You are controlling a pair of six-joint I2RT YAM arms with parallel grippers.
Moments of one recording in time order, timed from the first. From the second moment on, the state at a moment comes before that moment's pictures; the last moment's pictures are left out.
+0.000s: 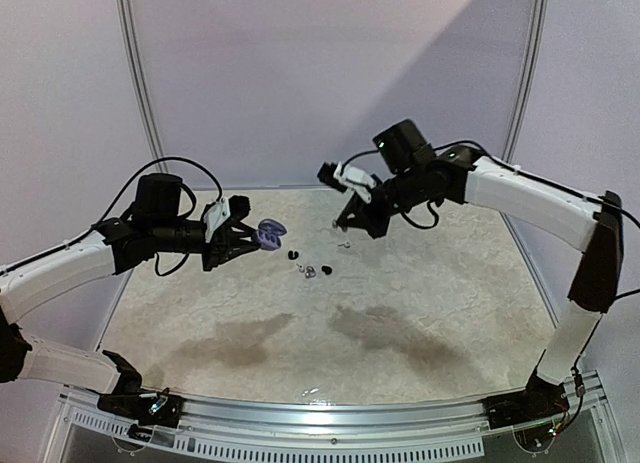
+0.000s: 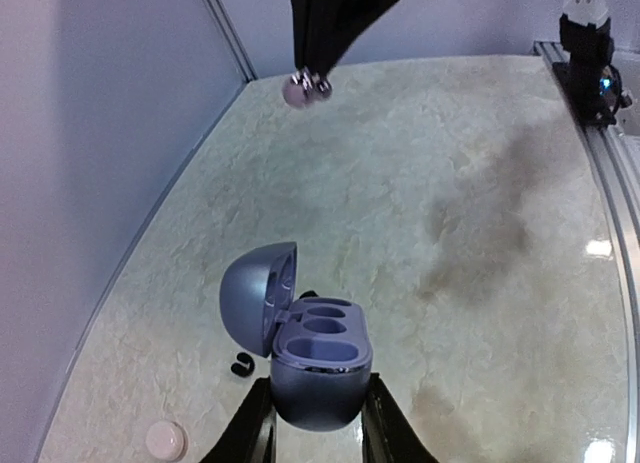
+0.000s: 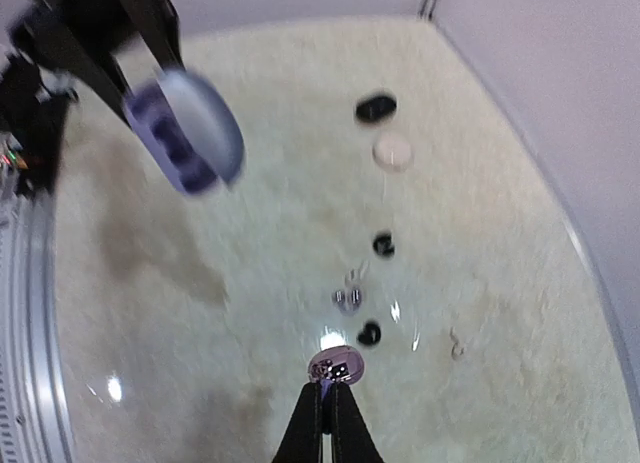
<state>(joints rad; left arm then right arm) -0.50 1.17 0.84 -0.18 0.55 0.64 0.79 1.79 1.66 -0.67 -0.27 -0.39</state>
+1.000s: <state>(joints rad) -0.50 1.17 0.89 0.13 0.91 0.41 0.96 1.82 1.93 -0.57 -0.58 -0.45</state>
